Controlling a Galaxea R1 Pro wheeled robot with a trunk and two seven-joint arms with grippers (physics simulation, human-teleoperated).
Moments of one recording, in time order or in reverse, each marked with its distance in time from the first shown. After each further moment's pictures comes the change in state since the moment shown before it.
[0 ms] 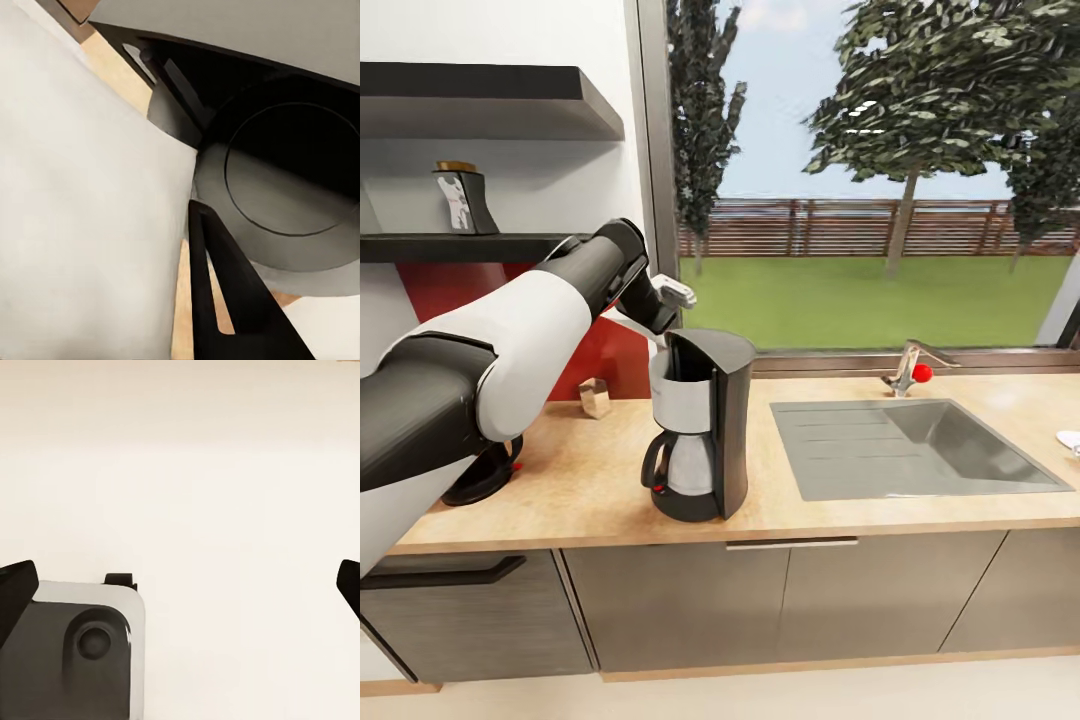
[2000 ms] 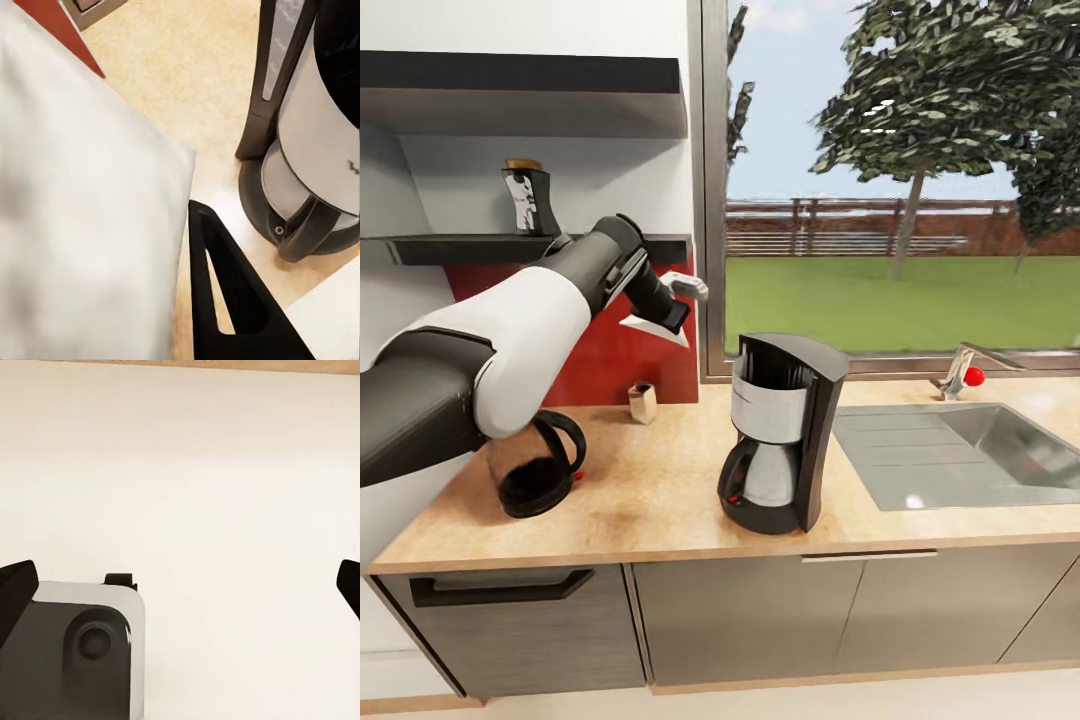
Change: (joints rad) left arm -0.014 0.000 0.000 0.017 0.215 -0.002 0.004; right arm 0.000 0.000 0.000 0.000 0.000 0.000 0.000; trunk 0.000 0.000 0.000
